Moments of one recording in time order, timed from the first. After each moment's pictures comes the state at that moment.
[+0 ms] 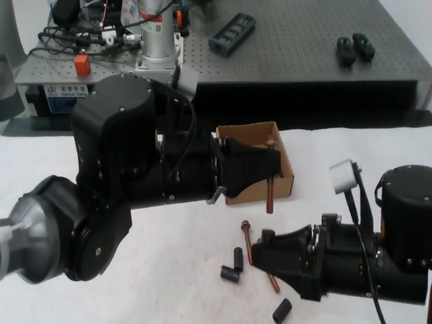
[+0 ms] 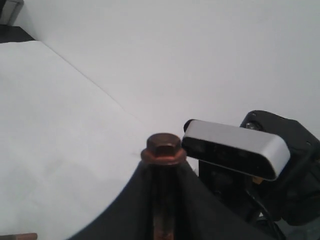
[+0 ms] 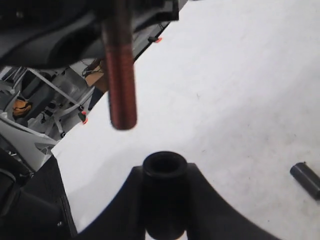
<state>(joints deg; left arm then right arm) -35.4 82.5 -42.3 -30.2 45.6 -35.5 21.3 63.0 -20.9 -13.5 -36.7 18.7</state>
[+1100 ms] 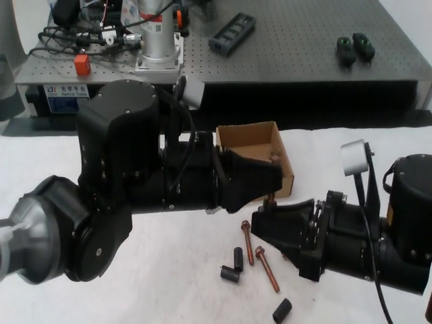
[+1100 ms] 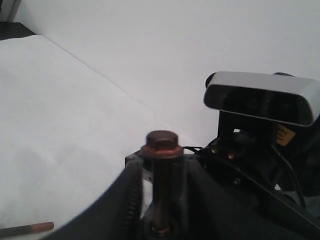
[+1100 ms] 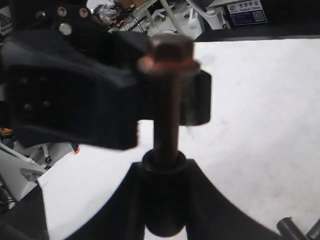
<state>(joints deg) -35.4 82.5 -42.3 -26.5 47.2 -27.7 20.0 63.0 -21.3 -23.1 -30.1 17.2</state>
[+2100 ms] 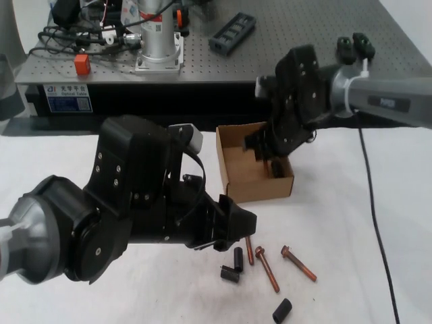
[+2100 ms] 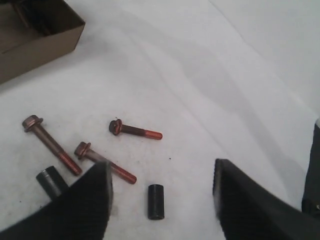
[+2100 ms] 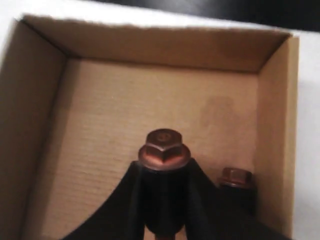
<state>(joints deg) -35.4 82.5 -42.3 -3.4 31.1 -18.7 8.9 123.0 -90.2 29.9 -4.5 0.6</state>
